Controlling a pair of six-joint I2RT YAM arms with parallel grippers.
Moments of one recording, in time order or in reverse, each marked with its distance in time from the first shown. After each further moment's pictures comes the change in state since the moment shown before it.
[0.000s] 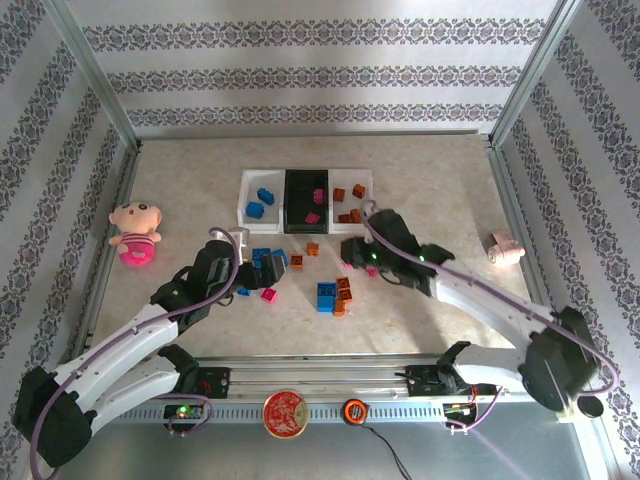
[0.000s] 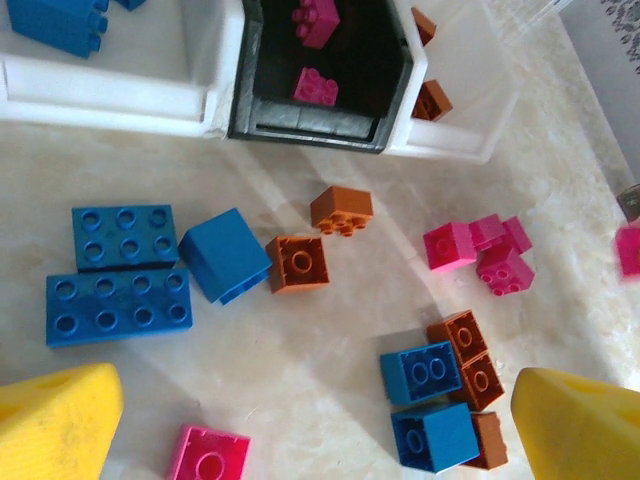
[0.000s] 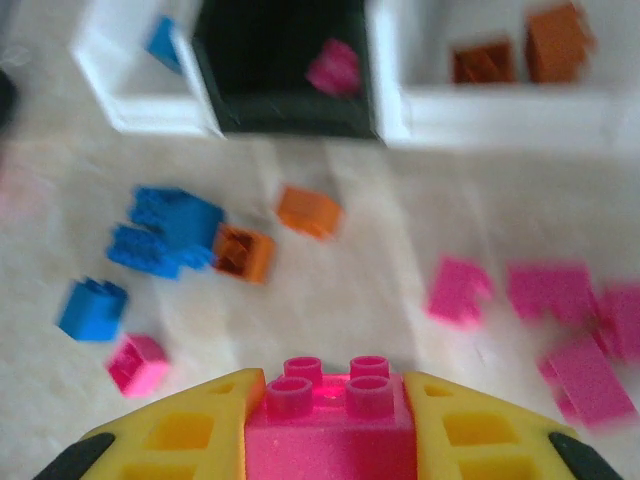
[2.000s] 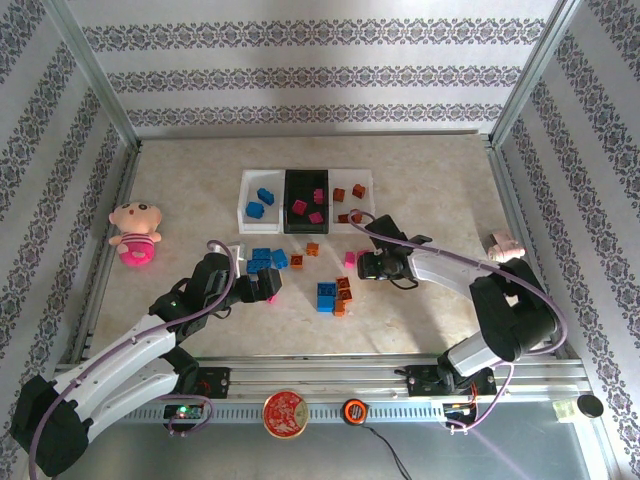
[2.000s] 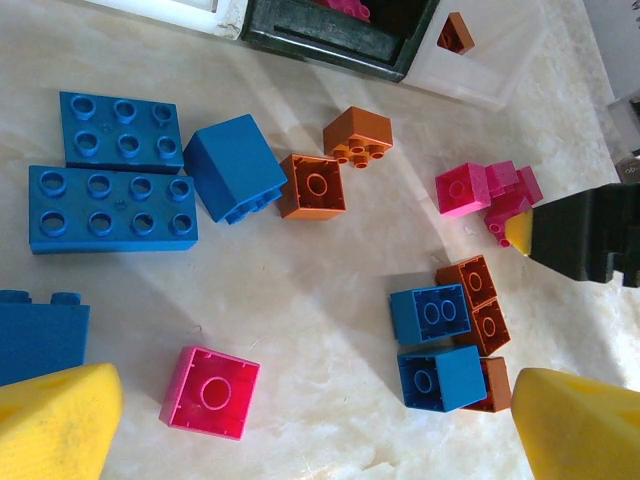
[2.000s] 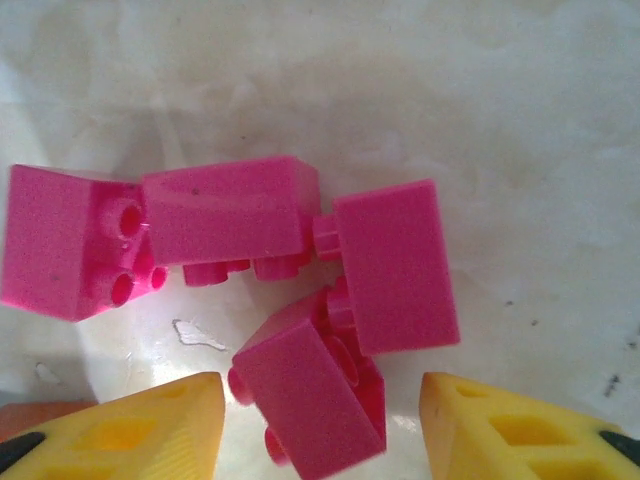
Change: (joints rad) left arm 0.000 -0.064 -0.104 0.000 0.068 -0.073; right arm -0.151 0.274 -0.094 -0.089 0.069 -0.123
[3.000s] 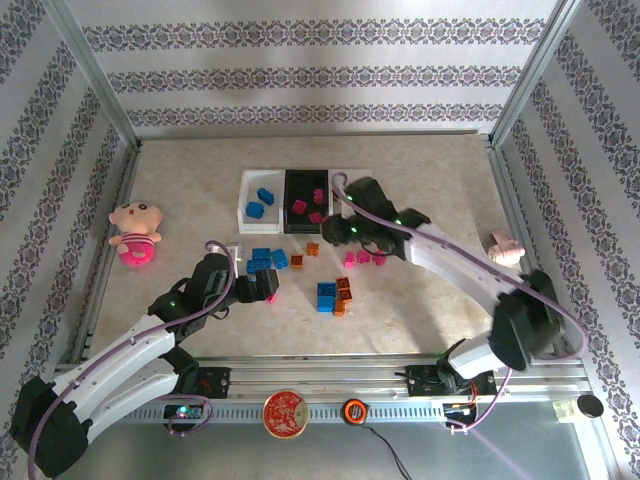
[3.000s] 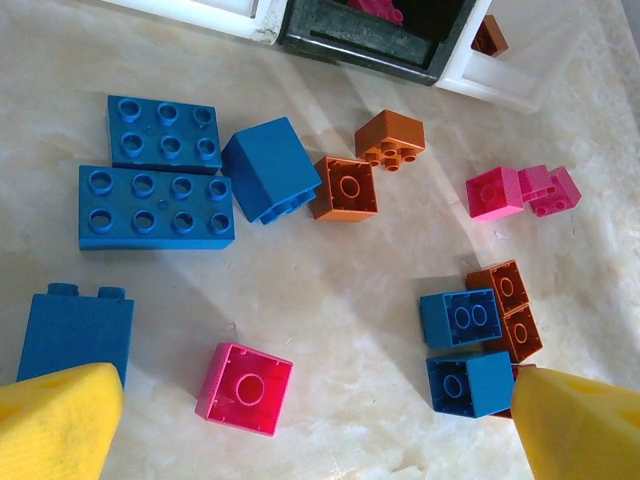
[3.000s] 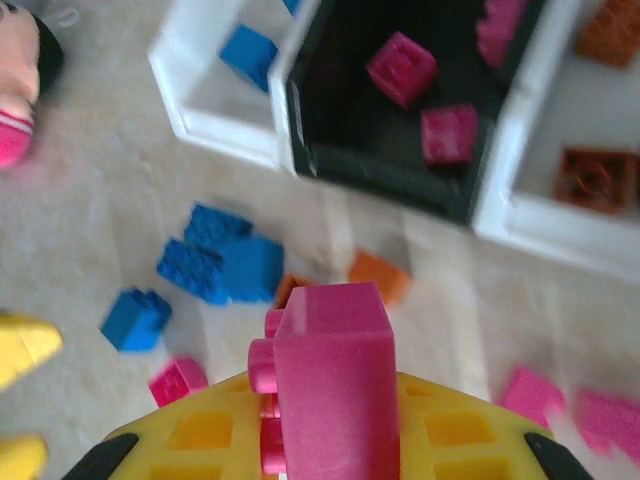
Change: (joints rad) left arm 0.000 -0.007 0.011 -0.051 -0.049 0.011; right arm 0.132 -0.013 0.399 -0.014 -0.169 -0.013
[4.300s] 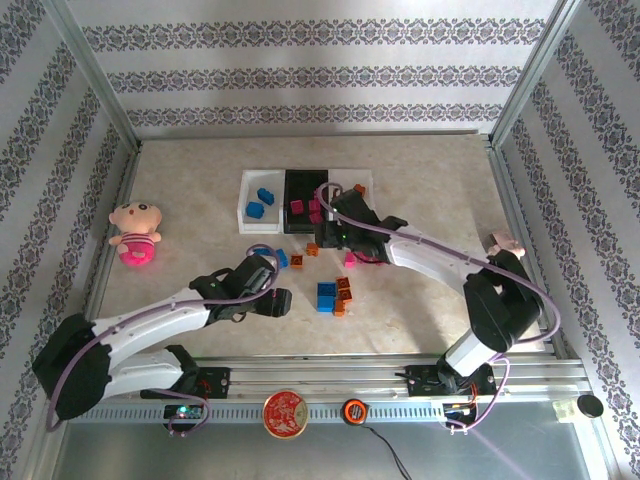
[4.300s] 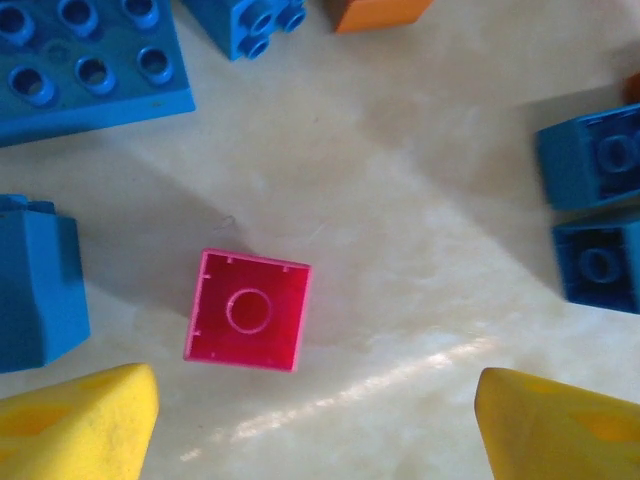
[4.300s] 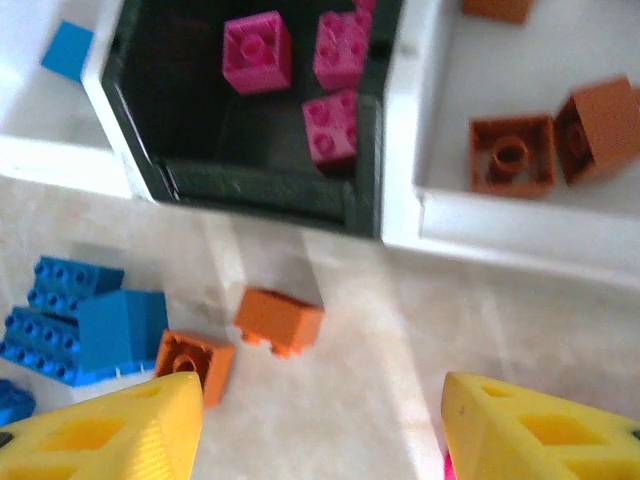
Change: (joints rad) left arm -0.190 0.388 0.149 -0.151 -0.105 0.113; right arm 0.032 0.060 -0.136 0.114 0.214 0.119
